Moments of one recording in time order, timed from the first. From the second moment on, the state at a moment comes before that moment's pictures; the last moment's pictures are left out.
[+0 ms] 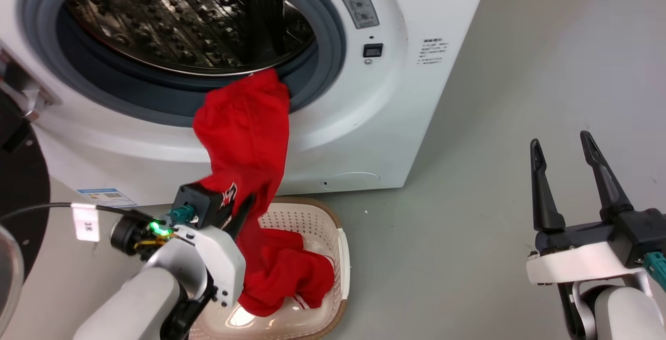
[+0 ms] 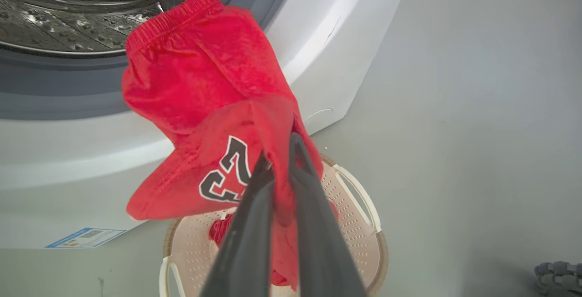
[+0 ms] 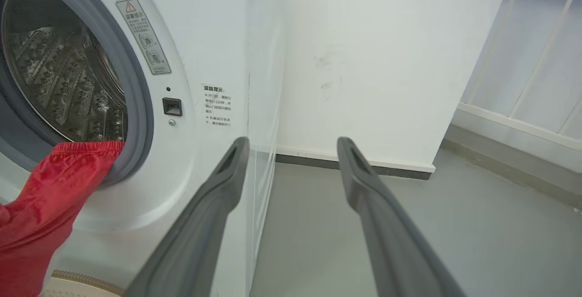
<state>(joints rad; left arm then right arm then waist) -0.43 0.56 -0.72 0.21 -0.62 0.04 0.04 -0.13 -0.05 -0.04 -0.01 -0.05 0.13 -0.26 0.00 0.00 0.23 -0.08</state>
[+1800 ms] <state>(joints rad) -0.76 0.38 -0.76 1.25 -0.69 -0.10 -0.11 -0.23 -0.05 0.01 -0.09 0.03 0.13 -0.26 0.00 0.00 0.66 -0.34</state>
